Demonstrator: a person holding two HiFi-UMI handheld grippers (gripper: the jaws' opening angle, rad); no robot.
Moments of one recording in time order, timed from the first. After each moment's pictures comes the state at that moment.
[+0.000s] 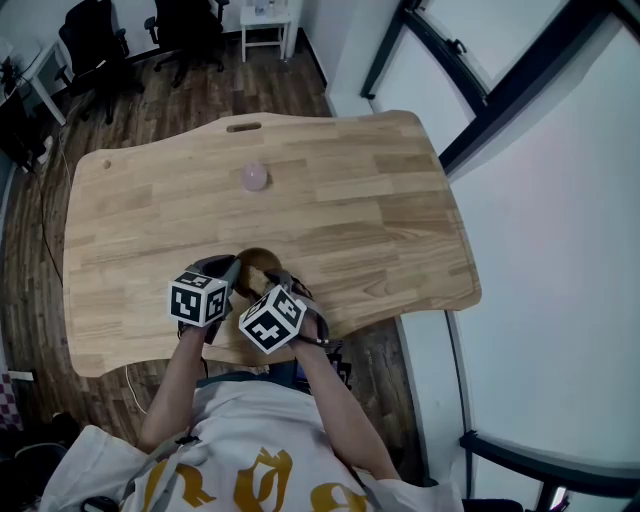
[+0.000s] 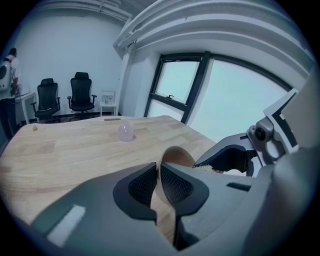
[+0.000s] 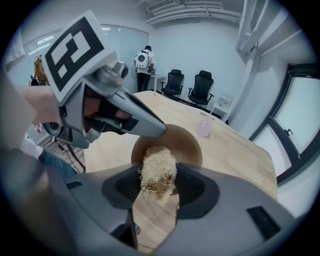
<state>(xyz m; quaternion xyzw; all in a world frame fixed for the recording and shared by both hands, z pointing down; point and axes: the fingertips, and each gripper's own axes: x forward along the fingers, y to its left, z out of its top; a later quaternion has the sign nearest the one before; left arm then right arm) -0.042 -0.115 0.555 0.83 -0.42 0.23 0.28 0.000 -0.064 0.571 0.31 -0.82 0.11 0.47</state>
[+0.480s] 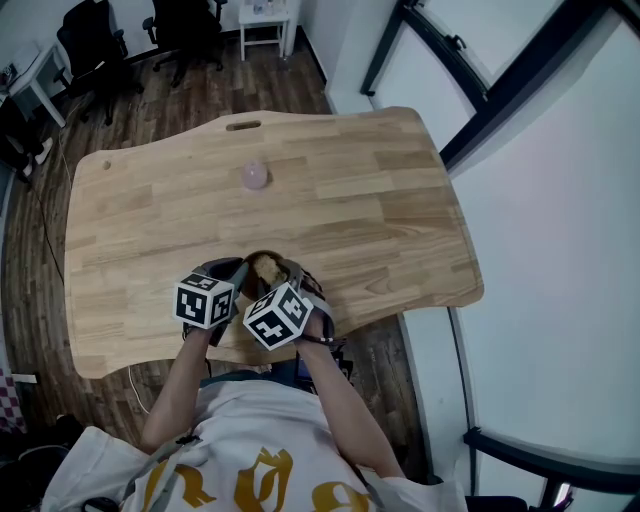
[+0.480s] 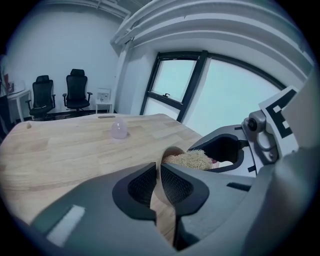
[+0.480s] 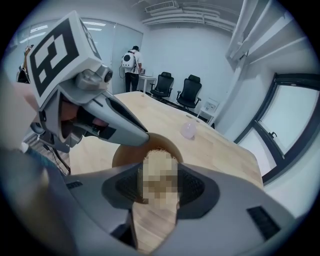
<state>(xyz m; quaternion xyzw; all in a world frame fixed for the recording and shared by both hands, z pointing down) -0.024 -0.108 0.558 0.84 -0.40 0.23 0.28 0.023 -0.087 0.562 0.37 -0.80 0.08 0.46</state>
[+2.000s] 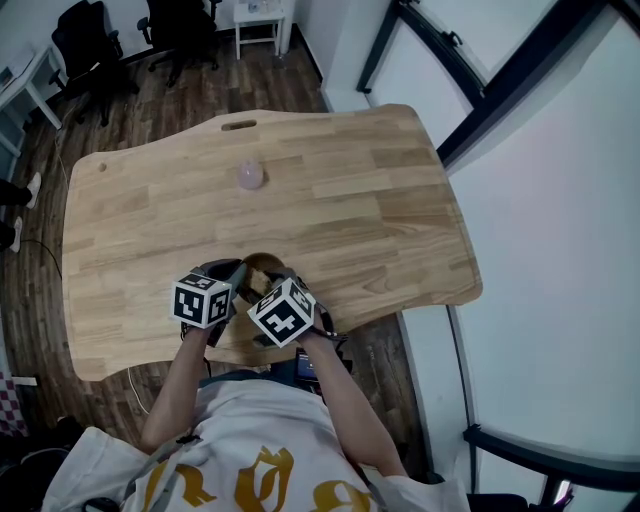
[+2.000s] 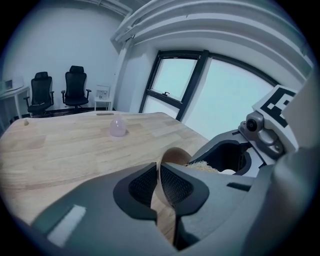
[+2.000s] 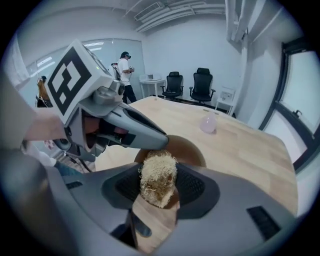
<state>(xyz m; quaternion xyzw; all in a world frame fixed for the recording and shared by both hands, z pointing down) -0.022 -0.108 0.564 0.84 -0.39 0.23 0.29 0.002 -0.062 0.567 0.28 -0.85 0.18 0.42</state>
